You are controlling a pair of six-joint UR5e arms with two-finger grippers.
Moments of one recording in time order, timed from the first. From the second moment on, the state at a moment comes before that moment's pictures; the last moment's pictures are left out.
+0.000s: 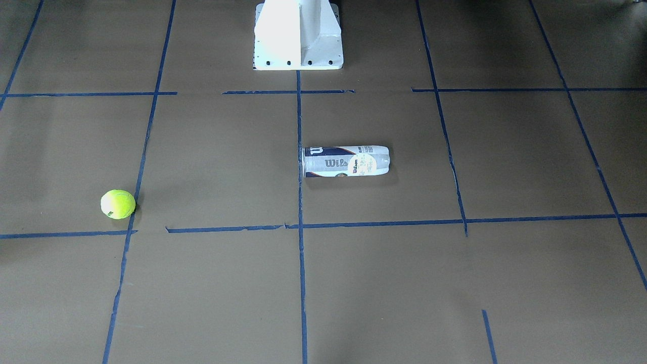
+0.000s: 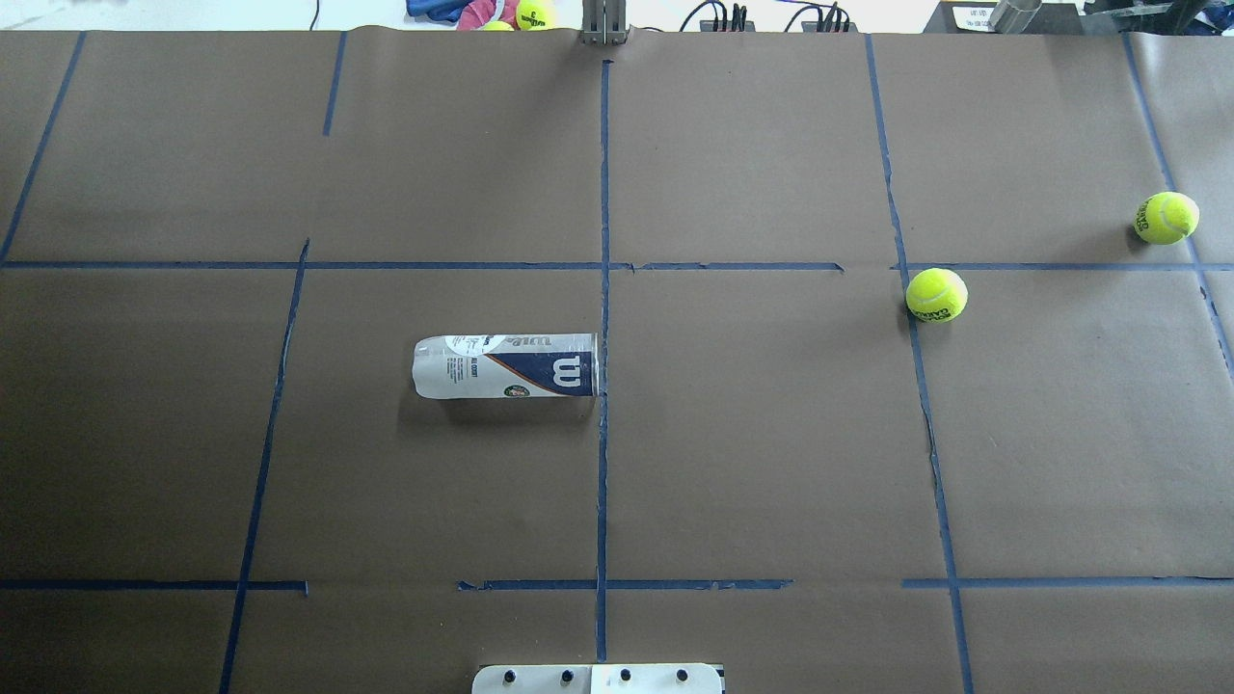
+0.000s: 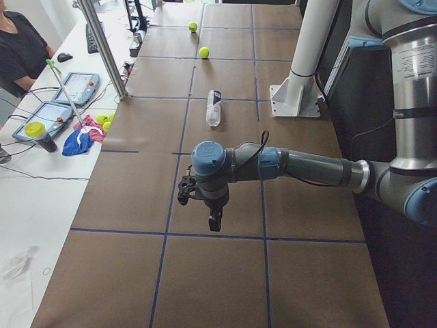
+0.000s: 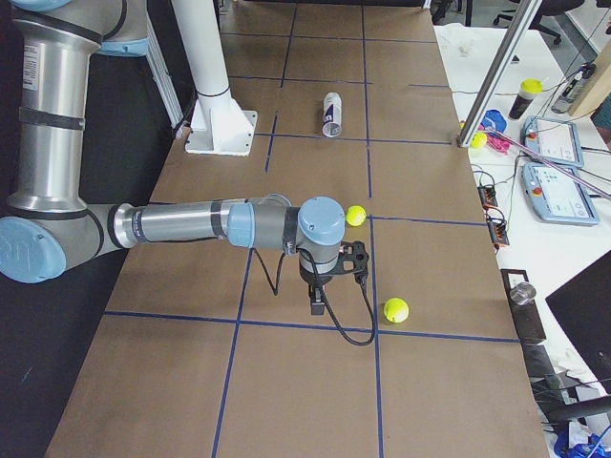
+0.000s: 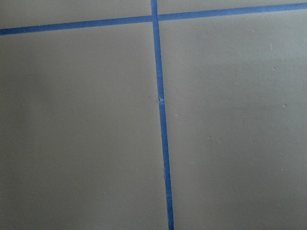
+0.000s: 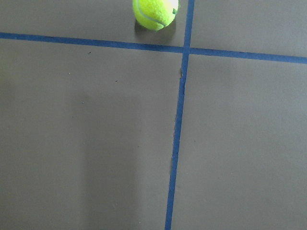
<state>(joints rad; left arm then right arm) -1.57 -1.38 -1.91 -1.33 -2.35 0.15 1.59 -1.73 1.86 -1.73 2.38 -0.12</state>
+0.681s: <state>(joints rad) -1.57 -1.38 -1.92 -1.33 -2.35 0.15 1.59 -1.74 1.84 -1.73 2.38 -0.12</state>
